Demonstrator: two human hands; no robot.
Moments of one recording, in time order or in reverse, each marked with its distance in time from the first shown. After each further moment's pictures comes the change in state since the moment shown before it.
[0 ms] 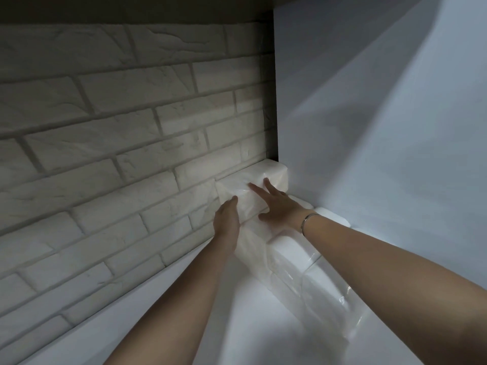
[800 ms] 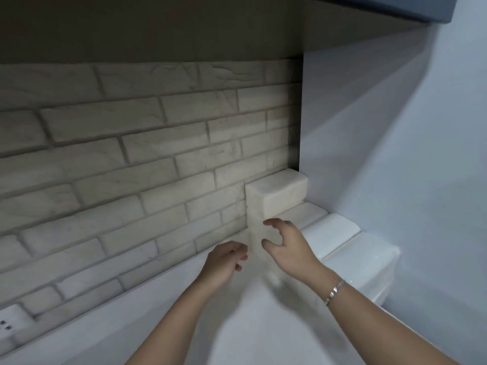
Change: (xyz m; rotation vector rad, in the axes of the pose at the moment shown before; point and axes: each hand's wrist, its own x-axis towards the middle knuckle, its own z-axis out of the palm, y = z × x) left_hand -0.137 -0.016 -0.130 0.471 -0.207 0.176; right_hand -0.147 -0.099 0.038 0.449 0.290 -0.003
